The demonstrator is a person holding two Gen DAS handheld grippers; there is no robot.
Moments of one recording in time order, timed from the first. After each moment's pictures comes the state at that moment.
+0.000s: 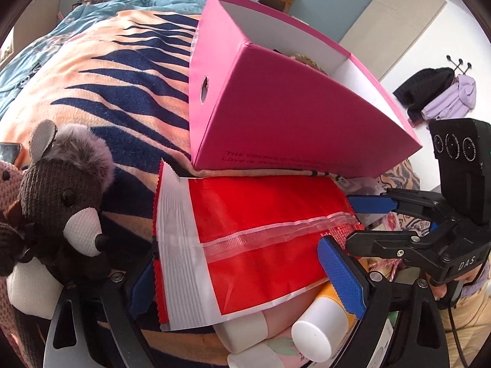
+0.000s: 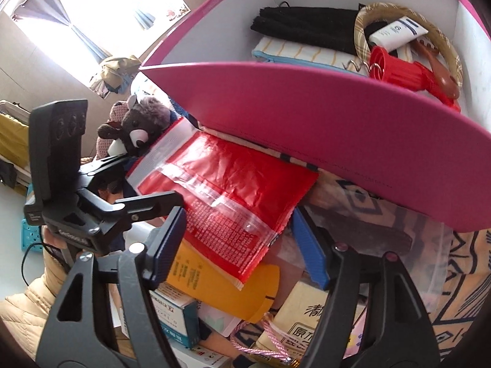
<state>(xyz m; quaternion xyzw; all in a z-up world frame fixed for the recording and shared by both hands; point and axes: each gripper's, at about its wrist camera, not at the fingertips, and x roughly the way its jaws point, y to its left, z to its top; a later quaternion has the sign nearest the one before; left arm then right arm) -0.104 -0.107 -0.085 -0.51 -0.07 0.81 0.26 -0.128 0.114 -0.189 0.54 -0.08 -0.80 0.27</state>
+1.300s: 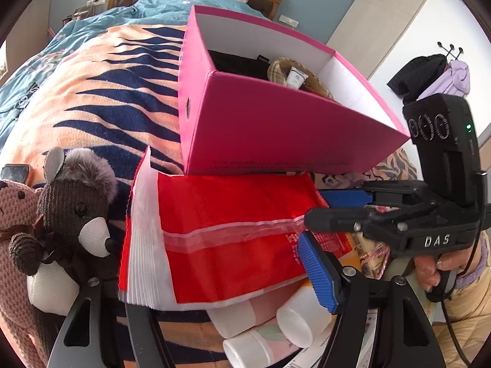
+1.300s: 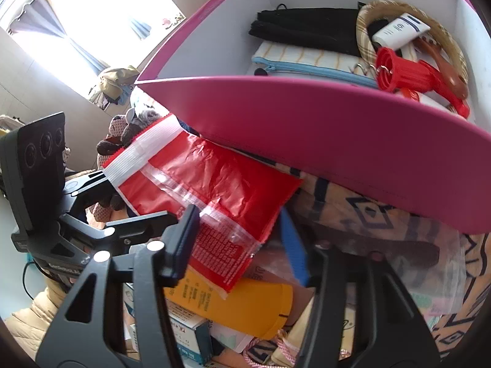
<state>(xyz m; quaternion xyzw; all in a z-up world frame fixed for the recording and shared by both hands) -0.097 -0.107 -0.064 -0.50 -0.04 0.82 0.27 -0.135 0.106 -0.190 0.53 -0.10 -0.80 0.27</state>
